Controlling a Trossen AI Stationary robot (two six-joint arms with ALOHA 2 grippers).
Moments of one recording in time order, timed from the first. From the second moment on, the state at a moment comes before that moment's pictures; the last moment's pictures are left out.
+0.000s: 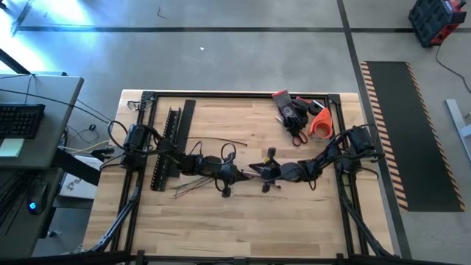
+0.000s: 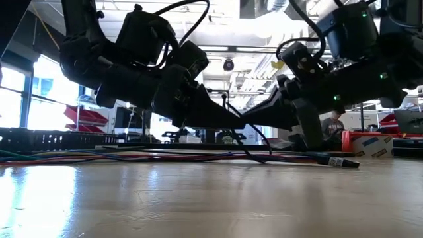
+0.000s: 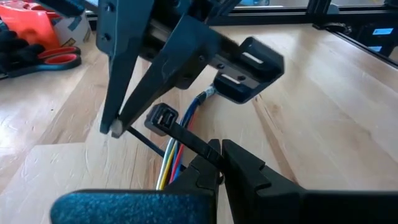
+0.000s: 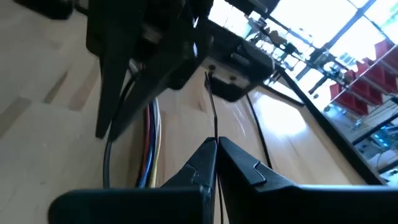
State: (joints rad) left arm -0.14 2.02 0.73 0.99 -0.03 -0.01; right arm 0.25 1.89 0.47 1.13 0.51 -0.37
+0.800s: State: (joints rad) left arm -0.14 2.02 0.73 0.99 -0.03 -0.01; right arm 0.28 1.89 0.48 1.18 0.51 -0.39
